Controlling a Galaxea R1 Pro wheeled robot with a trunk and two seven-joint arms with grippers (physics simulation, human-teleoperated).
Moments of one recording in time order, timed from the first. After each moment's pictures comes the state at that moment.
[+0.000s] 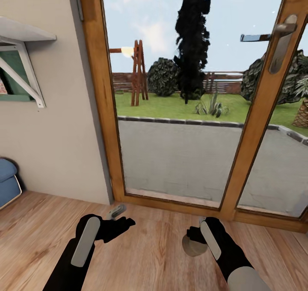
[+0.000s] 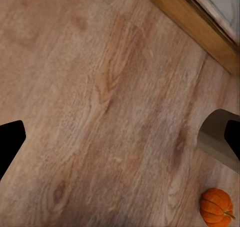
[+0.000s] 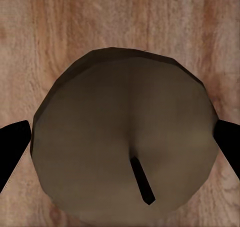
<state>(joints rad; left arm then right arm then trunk) -0.38 -0.12 0.01 -1.30 0.83 1.02 0.50 -0.52 0.05 0.05 -0.87 -0.39 0.86 -0.35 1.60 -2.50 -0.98</state>
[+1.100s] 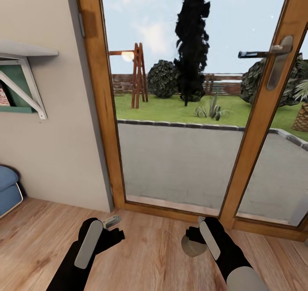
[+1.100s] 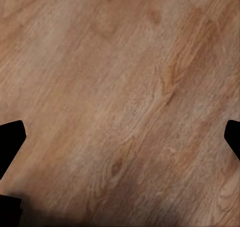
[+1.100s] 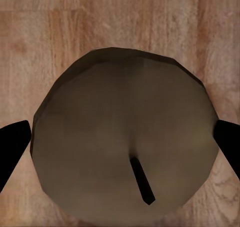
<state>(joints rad) -0.38 -0.12 0.01 -1.23 0.82 1.02 0.78 -0.52 0.06 0.05 -0.87 -0.39 0.86 -0.36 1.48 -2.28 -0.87</state>
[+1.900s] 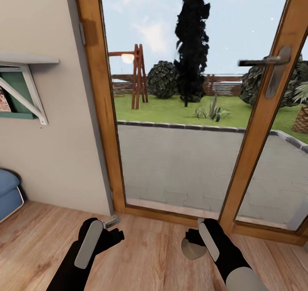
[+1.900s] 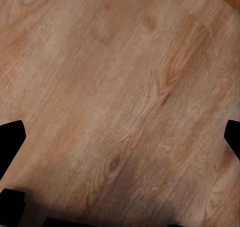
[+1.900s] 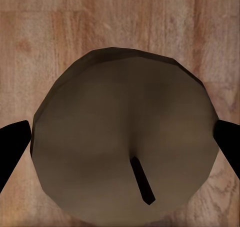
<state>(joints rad) -0.38 -0.12 0.01 -1.23 0.82 1.02 0.79 -0.52 0.06 0.06 -0.84 -0.39 0.85 -0.36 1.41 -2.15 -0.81</state>
